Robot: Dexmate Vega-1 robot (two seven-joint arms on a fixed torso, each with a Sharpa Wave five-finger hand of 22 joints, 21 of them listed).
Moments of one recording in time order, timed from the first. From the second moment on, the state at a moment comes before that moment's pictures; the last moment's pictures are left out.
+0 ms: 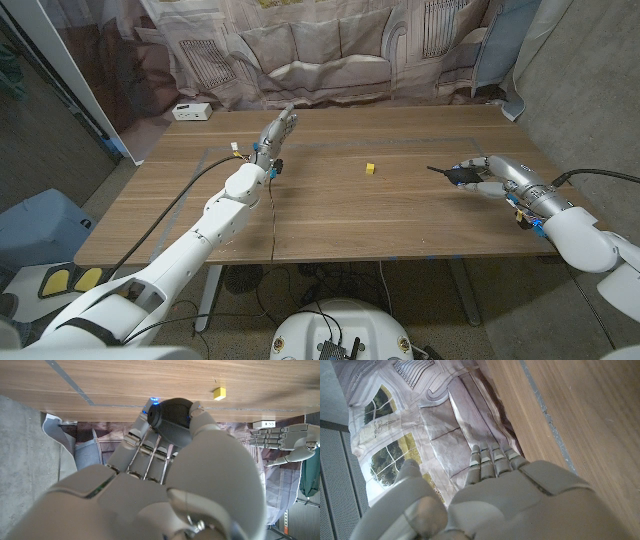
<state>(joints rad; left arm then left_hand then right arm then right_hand) 0.75 0.44 0.46 -1.37 -0.46 -0.20 0.17 0.23 0.08 0.20 -0.10 0.19 0.32 0.10 0.19 0.18 0.30 0.07 0.22 0.20 0.20 0.06 0.19 0.17 0.07 0.06 0.20 0.17 -1.64 -0.85 0.25 -2.04 -0.35 0.07 -0.10 1.14 0.07 0.24 -0.13 0.18 0.80 -0.06 0.20 0.21 0.77 -0.06 0.19 0.20 0.77 -0.08 0.34 0.34 0.96 -0.12 0.26 0.18</state>
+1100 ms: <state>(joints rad) 0.71 0.41 0.48 -1.31 -0.46 -0.22 0.14 0.23 0.08 0.20 -0.10 0.19 0.32 0.10 0.19 0.18 0.30 0.07 0.22 0.20 0.21 0.06 0.19 0.17 0.07 0.06 0.20 0.17 -1.65 -0.88 0.20 -2.03 -0.30 0.02 -0.04 1.14 0.08 0.24 -0.13 0.18 0.79 -0.06 0.20 0.21 0.77 -0.05 0.19 0.20 0.77 -0.08 0.34 0.34 0.96 -0.11 0.26 0.18</state>
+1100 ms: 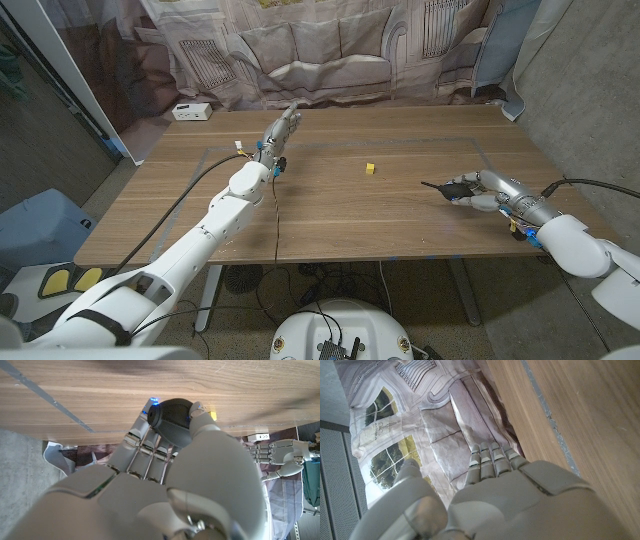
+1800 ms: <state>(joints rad) 0.71 0.41 0.48 -1.32 -0.46 -0.23 0.14 0.23 0.08 0.20 -0.10 0.19 0.32 0.10 0.19 0.18 0.30 0.07 0.22 0.20 0.21 0.06 0.19 0.17 0.07 0.06 0.20 0.17 -1.65 -0.92 0.16 -2.01 -0.28 0.01 -0.05 1.13 0.08 0.24 -0.14 0.18 0.79 -0.06 0.20 0.21 0.77 -0.05 0.19 0.20 0.77 -0.08 0.33 0.34 0.96 -0.11 0.26 0.18</state>
